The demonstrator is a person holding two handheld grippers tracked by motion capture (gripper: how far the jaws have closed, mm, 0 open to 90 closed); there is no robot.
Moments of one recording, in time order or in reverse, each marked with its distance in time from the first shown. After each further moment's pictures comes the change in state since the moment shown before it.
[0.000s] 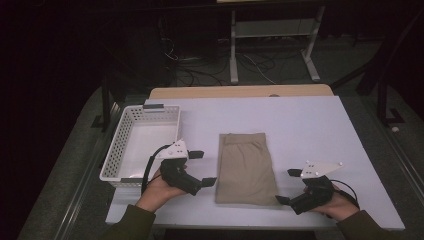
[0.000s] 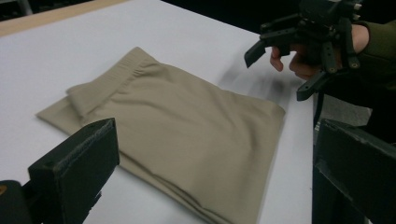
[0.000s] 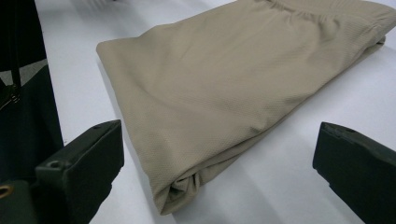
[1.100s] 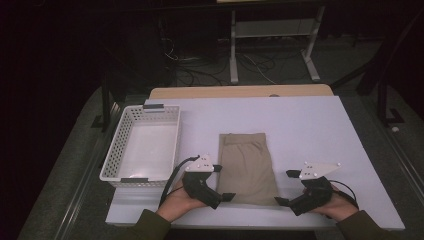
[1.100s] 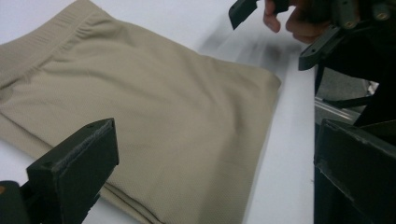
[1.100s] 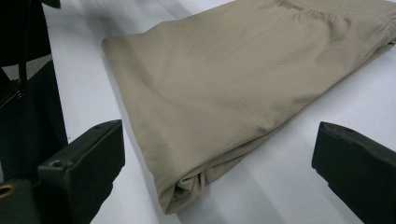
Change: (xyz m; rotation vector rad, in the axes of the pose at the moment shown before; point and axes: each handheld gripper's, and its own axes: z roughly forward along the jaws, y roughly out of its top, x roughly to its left) left arm -0.021 -0.020 0.054 0.113 -0.028 0.008; right arm 0.002 0.000 0.002 0.009 0.012 -0.012
